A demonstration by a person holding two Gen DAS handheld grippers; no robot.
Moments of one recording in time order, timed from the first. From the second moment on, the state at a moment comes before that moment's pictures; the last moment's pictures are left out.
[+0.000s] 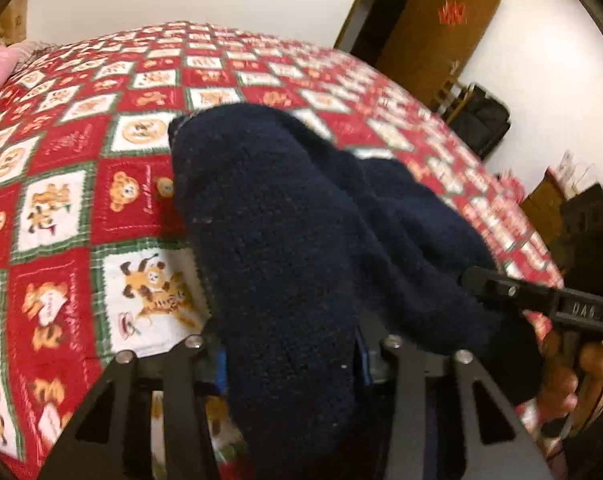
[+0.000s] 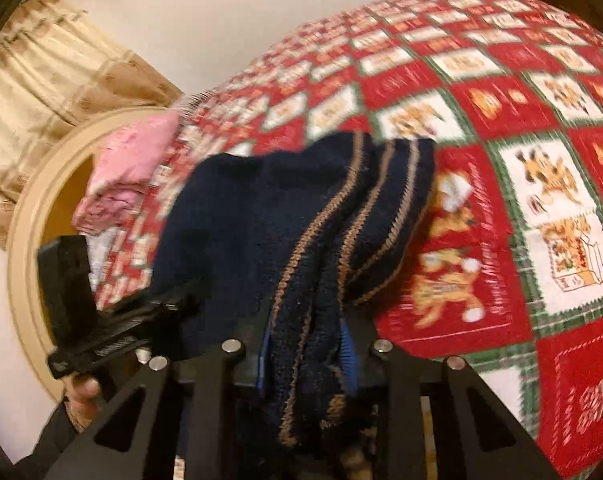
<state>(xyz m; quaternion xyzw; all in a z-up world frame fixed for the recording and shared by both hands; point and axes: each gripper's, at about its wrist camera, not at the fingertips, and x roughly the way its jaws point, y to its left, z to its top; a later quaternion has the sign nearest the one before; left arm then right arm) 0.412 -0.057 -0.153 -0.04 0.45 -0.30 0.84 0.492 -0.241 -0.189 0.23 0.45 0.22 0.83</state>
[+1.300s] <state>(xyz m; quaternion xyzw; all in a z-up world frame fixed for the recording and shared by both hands) 0.278 0.283 -0.082 -0.08 0.37 -0.09 0.92 0.401 0.118 -0.121 0.15 0.45 0.46 0.75</state>
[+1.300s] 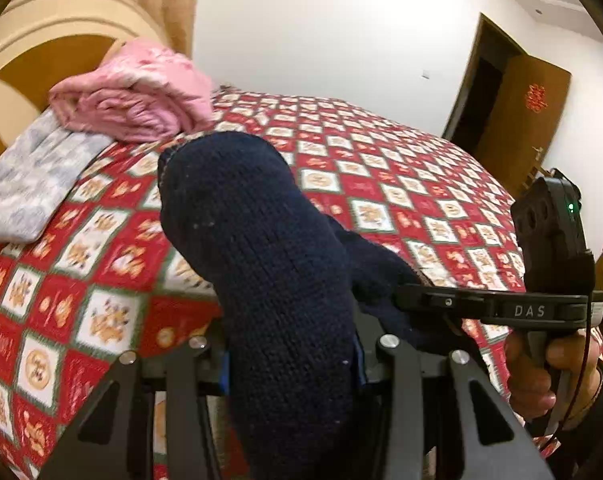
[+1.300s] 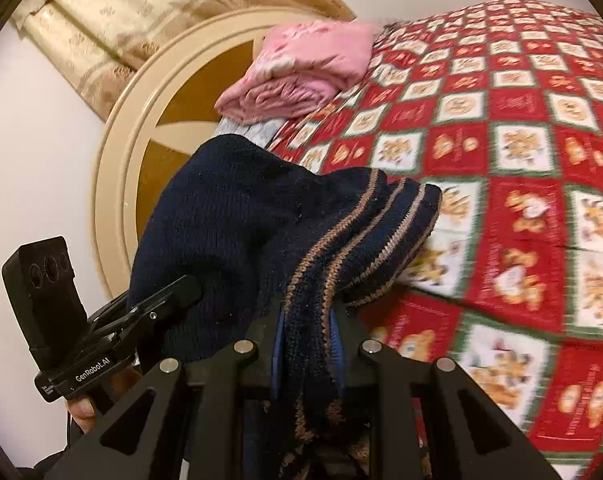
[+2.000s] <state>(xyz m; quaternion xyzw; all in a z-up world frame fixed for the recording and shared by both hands) 0.269 0.324 -0.123 -0.09 0.38 -0.07 0.92 0.398 0.168 -0.153 0.12 0.48 0.47 0.73</state>
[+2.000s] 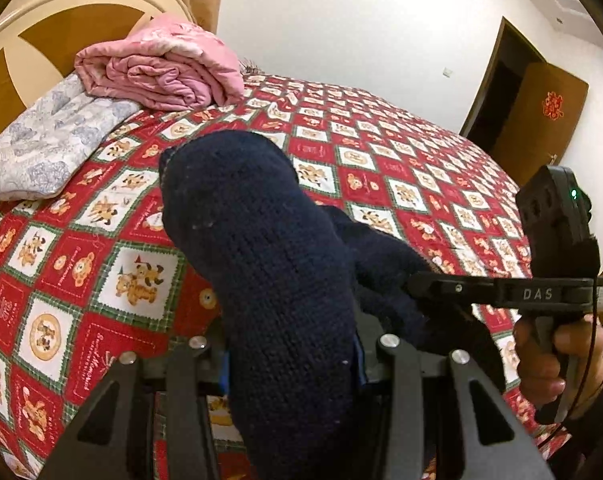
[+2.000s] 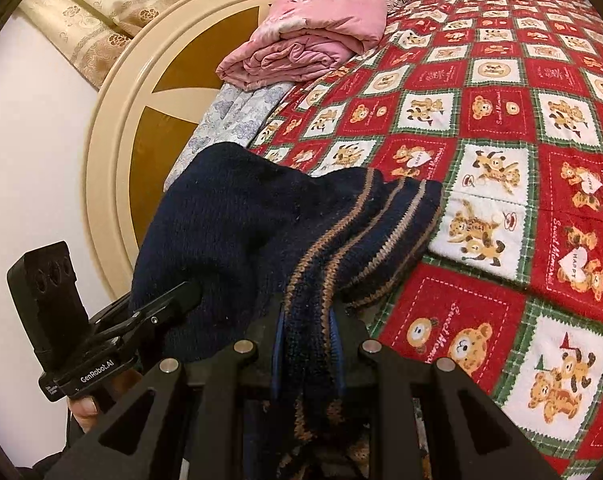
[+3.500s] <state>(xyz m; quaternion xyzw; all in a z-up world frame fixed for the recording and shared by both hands) 0.086 0.298 -0.039 -0.07 0.25 0.07 0.96 0.163 0.028 -0.024 -0.04 0.24 0.31 0.92</state>
